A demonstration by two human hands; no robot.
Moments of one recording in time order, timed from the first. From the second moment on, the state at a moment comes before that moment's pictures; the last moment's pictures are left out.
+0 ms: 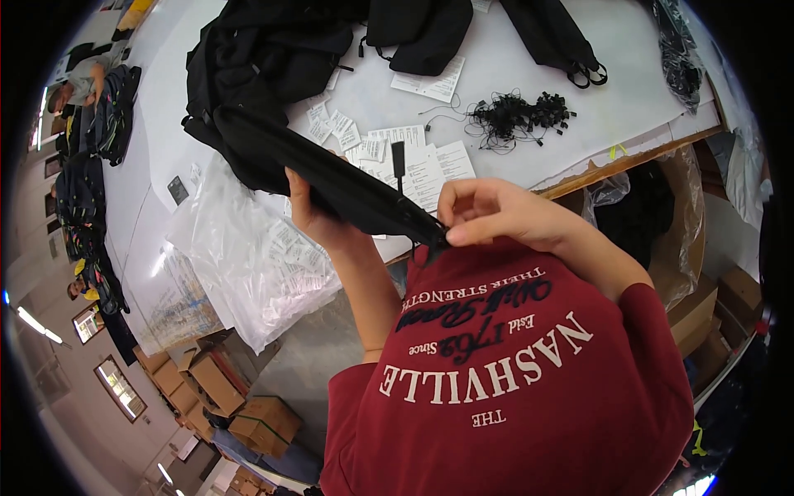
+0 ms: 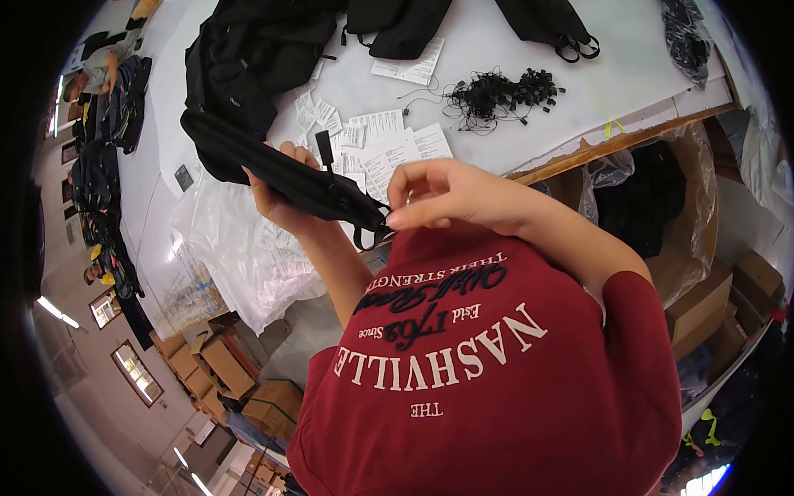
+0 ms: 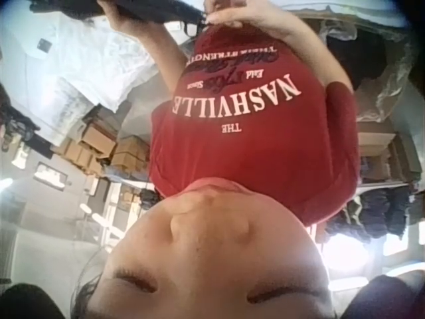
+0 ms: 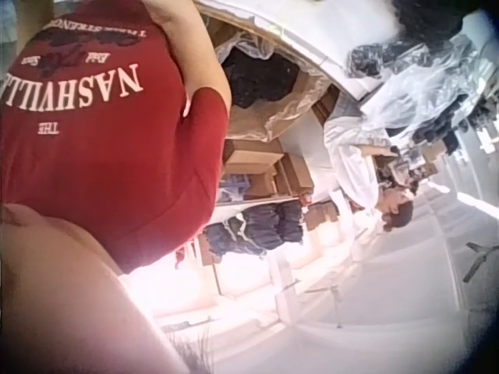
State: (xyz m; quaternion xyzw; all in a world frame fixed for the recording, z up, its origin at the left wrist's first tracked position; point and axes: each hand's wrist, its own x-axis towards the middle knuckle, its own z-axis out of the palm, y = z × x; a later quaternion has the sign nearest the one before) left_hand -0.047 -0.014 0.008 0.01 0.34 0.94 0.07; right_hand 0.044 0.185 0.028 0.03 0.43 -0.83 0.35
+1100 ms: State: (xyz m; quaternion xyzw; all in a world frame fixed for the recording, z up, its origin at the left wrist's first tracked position) left_hand -0.056 -0.012 0.005 -0.15 0.40 0.90 0.08; right_hand 0.009 0.191 0.073 -0.24 0.91 -0.28 -0.20
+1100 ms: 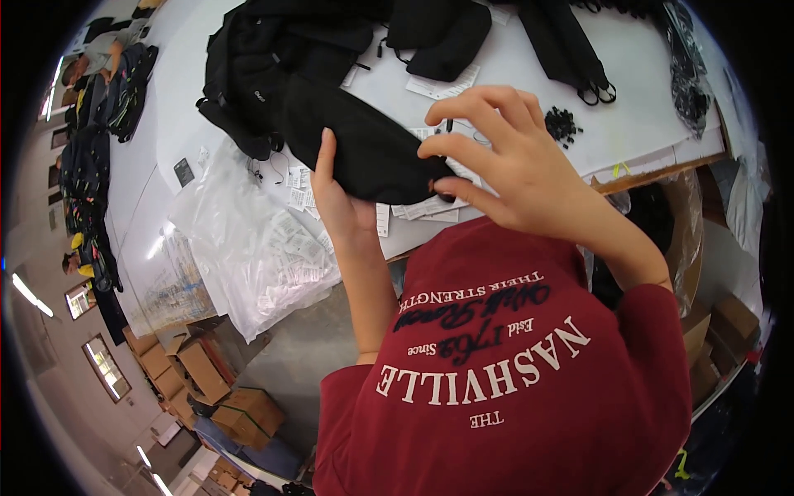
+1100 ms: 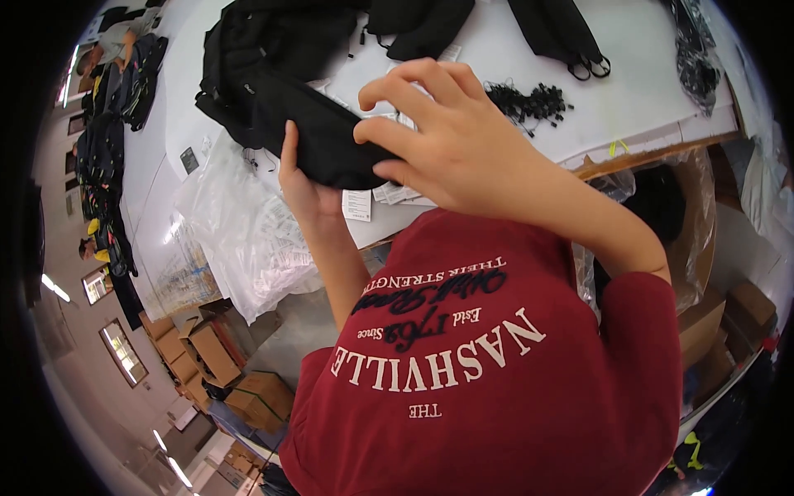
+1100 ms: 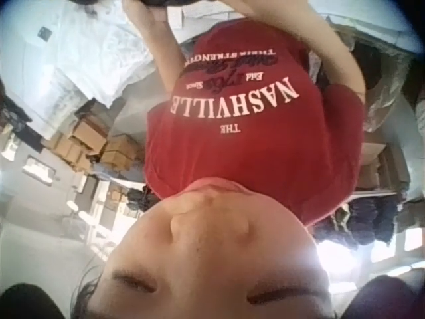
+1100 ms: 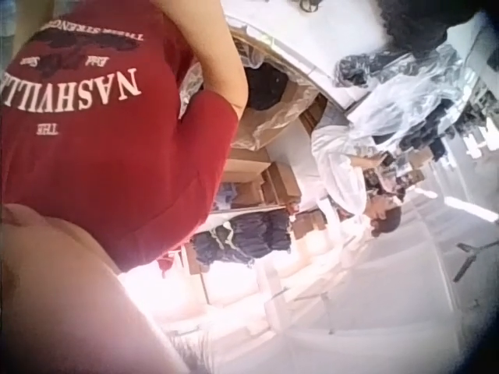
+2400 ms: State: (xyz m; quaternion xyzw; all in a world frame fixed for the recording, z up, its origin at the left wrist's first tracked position) left_hand 0.000 -0.095 -0.028 0.02 0.58 0.80 0.15; right_hand 0.008 0.243 0.015 -0.08 0.74 -0.62 0.26
